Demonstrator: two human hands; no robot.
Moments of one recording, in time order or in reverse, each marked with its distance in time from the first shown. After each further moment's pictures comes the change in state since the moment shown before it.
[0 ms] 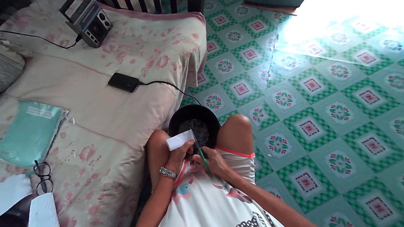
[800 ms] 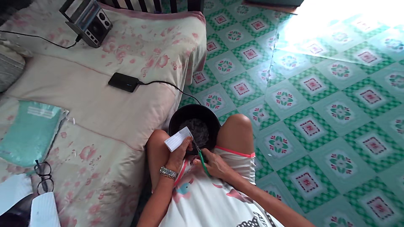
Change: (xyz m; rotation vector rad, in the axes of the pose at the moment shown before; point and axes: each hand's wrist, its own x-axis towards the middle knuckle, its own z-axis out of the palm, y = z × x) left_hand 0.003 0.000 0.001 0.012 0.058 0.031; right_hand -0.008 0.000 -0.003 -0.228 -0.098 0.050
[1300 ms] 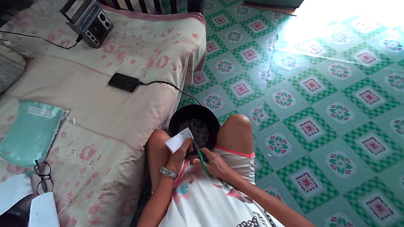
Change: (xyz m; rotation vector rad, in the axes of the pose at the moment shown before) left_hand -0.003 -0.003 -0.001 0.038 -0.047 0.036; right_hand 0.001 -0.001 0.000 0.003 0.028 -0.041
